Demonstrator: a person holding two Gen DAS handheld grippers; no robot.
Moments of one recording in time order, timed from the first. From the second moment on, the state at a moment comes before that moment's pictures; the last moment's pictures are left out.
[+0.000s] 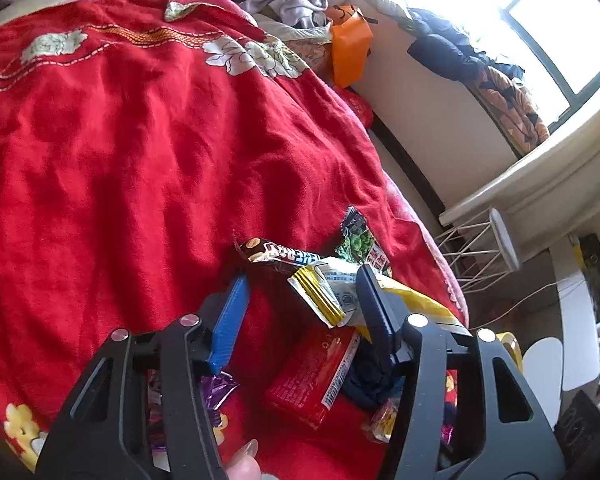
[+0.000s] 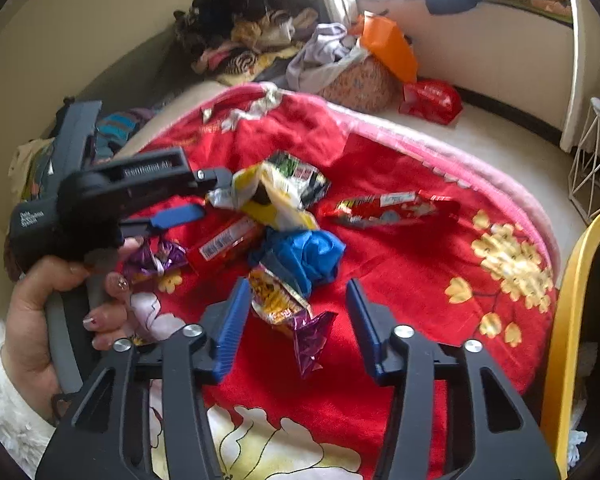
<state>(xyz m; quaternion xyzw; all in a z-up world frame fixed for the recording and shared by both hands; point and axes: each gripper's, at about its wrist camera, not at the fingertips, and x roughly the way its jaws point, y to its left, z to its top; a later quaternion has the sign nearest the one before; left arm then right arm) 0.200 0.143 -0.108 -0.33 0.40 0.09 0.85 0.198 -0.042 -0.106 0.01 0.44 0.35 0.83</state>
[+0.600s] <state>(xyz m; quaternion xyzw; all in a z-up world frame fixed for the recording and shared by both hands) 0.192 0.135 -0.099 -0.36 0.38 0.04 0.85 0.190 -0.054 -0.114 0.04 0.47 0.37 0.80</state>
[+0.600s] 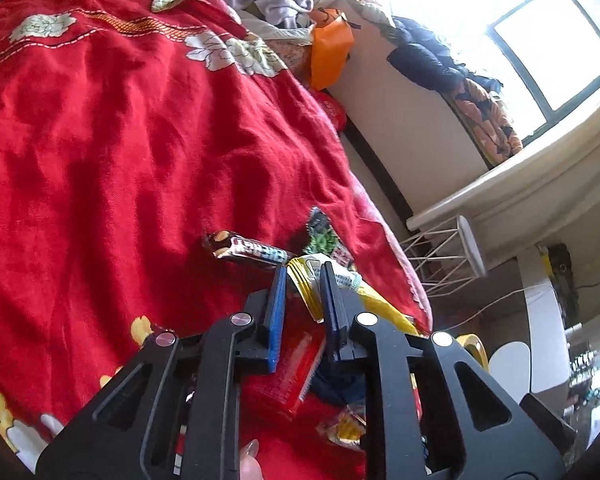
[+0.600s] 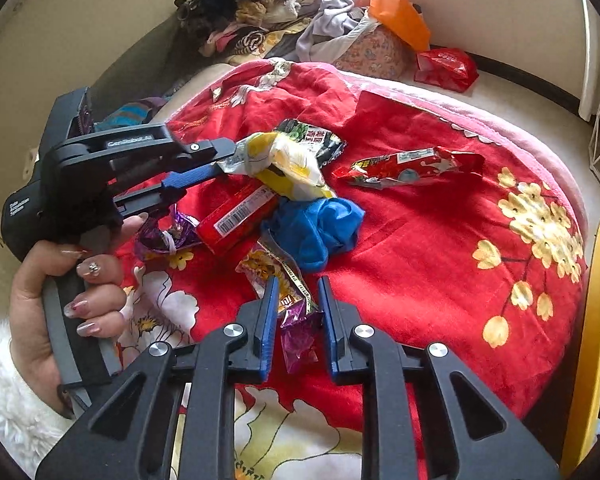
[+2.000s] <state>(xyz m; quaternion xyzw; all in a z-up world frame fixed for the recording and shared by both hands) 0.126 0.090 0.004 -0.31 0.26 -0.04 0.91 0.167 -0.125 -0.051 0.08 0.35 0.34 0.87</state>
